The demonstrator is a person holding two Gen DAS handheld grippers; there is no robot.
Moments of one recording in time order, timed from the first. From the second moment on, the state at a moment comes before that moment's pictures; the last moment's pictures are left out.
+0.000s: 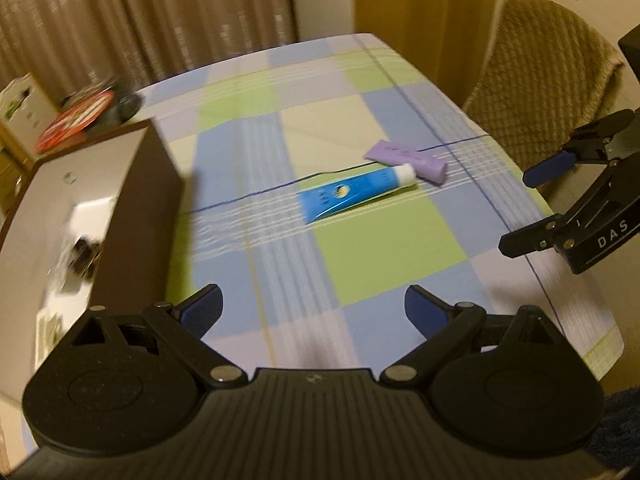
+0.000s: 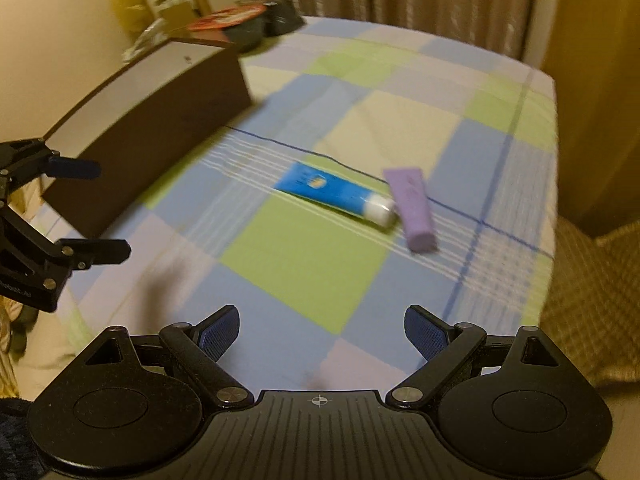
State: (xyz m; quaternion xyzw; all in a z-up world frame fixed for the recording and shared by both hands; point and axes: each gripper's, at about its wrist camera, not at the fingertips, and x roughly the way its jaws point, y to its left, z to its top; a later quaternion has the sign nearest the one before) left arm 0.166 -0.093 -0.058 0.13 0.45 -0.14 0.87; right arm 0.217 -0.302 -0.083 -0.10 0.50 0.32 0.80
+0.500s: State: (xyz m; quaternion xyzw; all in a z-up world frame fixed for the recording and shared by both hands) left arm 0.246 -0.146 -0.094 0.20 0.45 -0.25 0.83; right arm 0.270 -0.352 -0.112 -0.05 0.53 0.23 0.82
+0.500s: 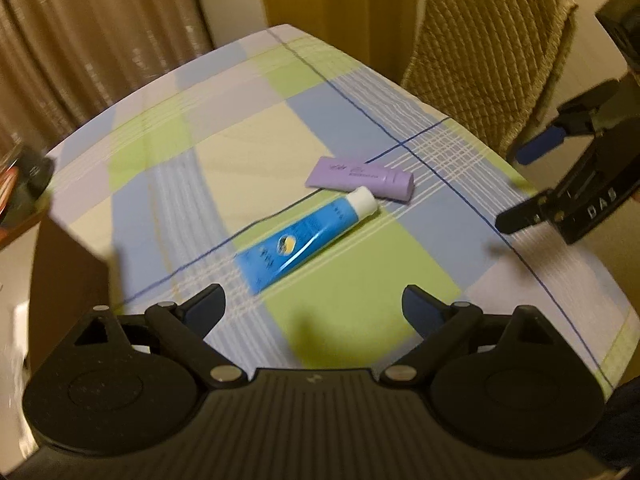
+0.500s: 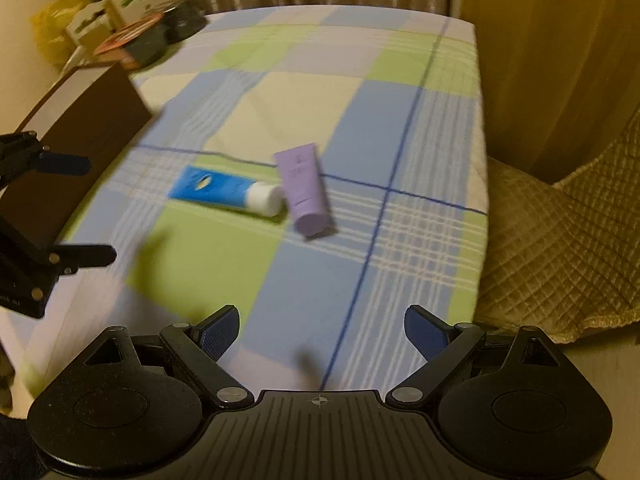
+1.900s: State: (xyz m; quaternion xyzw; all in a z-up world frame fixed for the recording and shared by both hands) left arm 0.326 -0.115 -0.172 0.12 0.55 -0.27 0.78; right arm 0.368 -0.312 -0.150 -0.05 0.54 0.27 0.80
